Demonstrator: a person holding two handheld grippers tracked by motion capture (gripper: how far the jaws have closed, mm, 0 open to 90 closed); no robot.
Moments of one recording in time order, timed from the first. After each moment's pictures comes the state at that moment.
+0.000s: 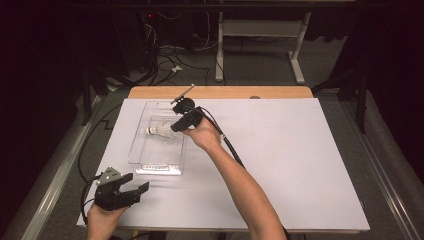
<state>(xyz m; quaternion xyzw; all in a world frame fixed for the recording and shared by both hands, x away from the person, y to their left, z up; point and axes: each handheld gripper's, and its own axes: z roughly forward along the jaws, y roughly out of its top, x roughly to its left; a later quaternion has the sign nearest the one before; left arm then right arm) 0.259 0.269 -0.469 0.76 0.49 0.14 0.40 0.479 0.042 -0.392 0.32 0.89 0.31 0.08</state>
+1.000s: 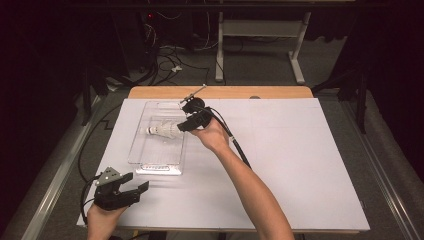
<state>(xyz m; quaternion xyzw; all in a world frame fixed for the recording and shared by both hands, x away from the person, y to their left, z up) 0.259 0.271 -0.469 0.76 0.48 0.15 0.40 0.474 0.016 -0.388 0.33 0.88 0.33 0.08</state>
